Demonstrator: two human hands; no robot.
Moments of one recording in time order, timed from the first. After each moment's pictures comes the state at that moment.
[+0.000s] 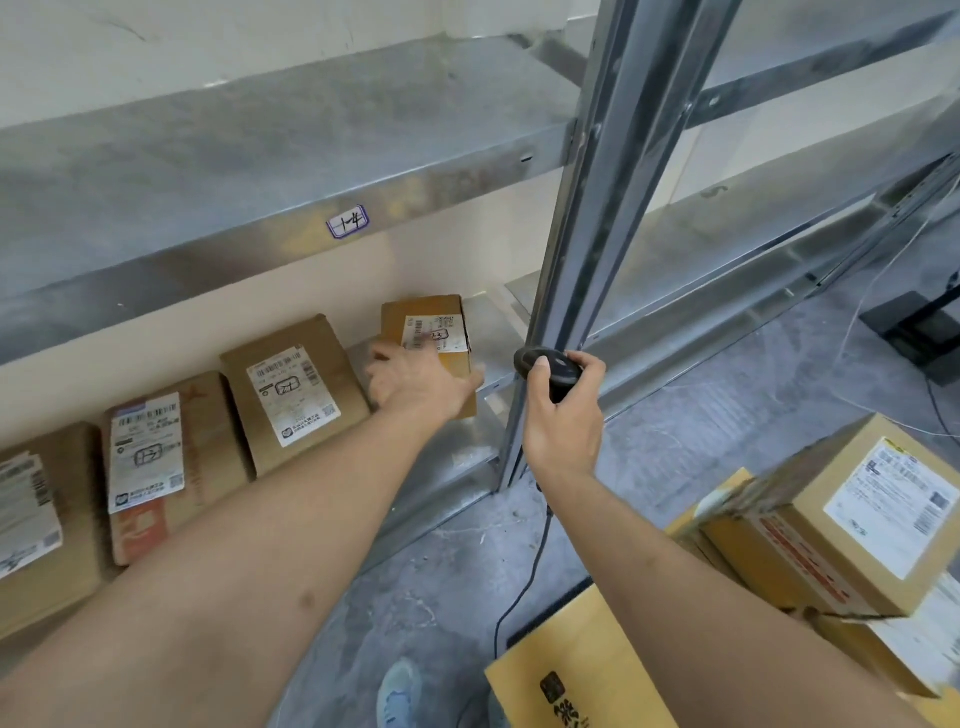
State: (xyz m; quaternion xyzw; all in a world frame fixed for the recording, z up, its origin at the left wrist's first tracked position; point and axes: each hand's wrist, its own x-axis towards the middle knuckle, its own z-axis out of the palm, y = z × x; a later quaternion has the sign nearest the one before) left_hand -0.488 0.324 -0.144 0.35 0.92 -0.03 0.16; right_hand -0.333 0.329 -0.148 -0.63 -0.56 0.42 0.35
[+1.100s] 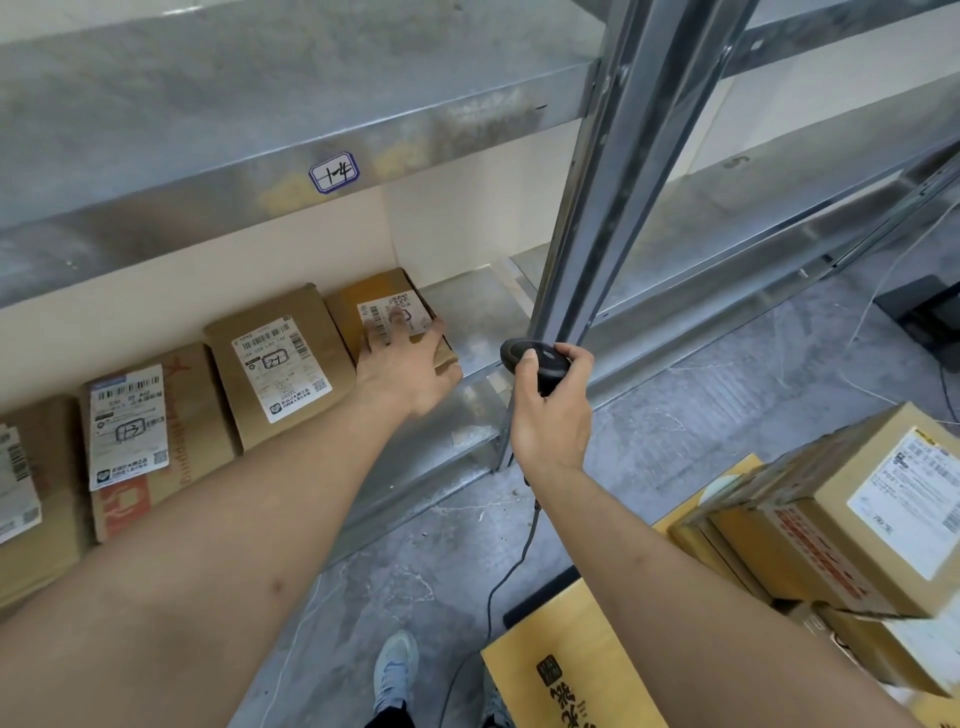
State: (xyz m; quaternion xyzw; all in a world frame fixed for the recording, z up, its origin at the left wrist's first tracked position) left_hand -0.527 0.311 -0.195 0.49 0.85 -0.04 0.19; right_hand -0.342 0.323 -0.177 -0.63 -0.55 0.44 0.33
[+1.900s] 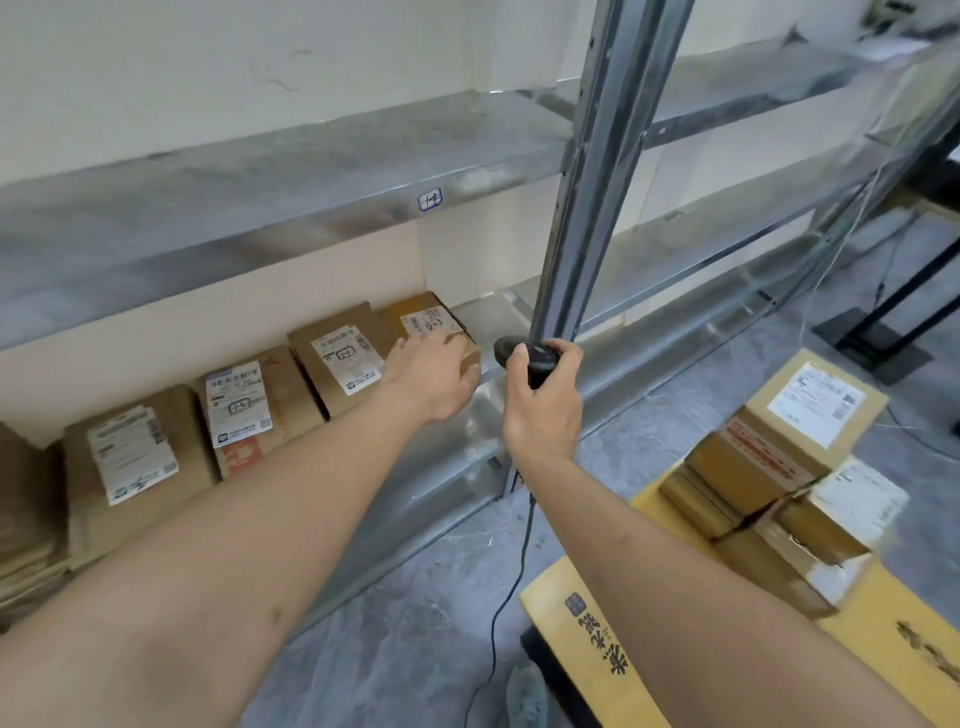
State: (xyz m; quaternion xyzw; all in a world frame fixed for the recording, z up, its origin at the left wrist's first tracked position) left_hand -0.492 0.192 -0.089 0.62 0.78 0.04 0.08; right_hand -0.339 0.195 -0.095 -0.60 -0.58 0.39 0.39
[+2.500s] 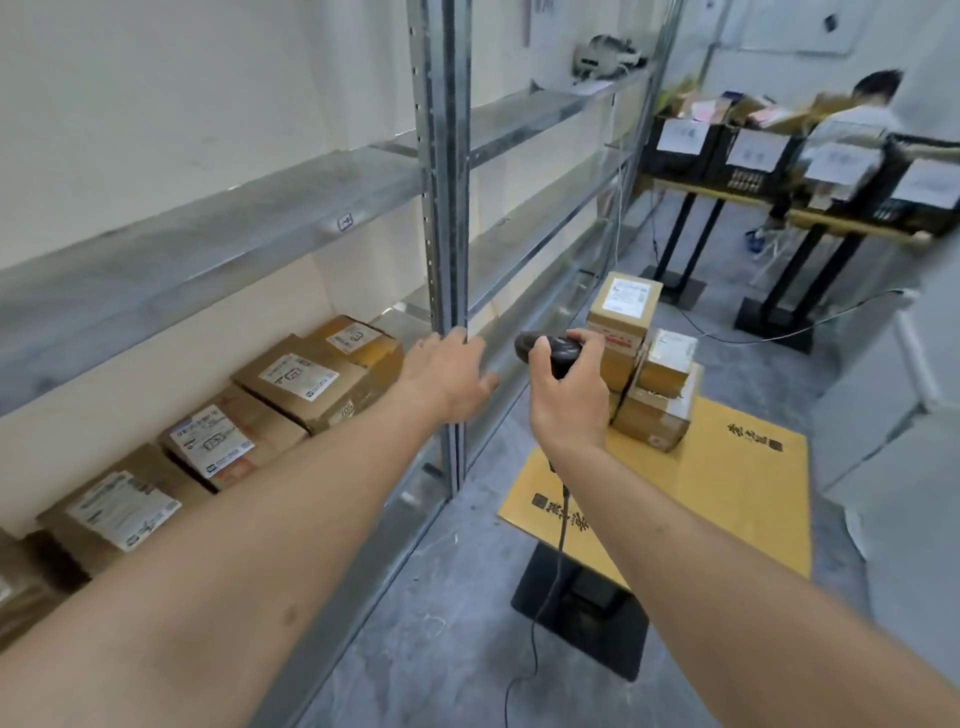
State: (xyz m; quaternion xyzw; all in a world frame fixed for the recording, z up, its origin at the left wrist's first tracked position) left_hand -0.411 0.056 -0.016 0.78 0.62 0.03 0.01; right_hand -0.261 0.002 -0.026 -0.69 -0.48 0.23 0.49
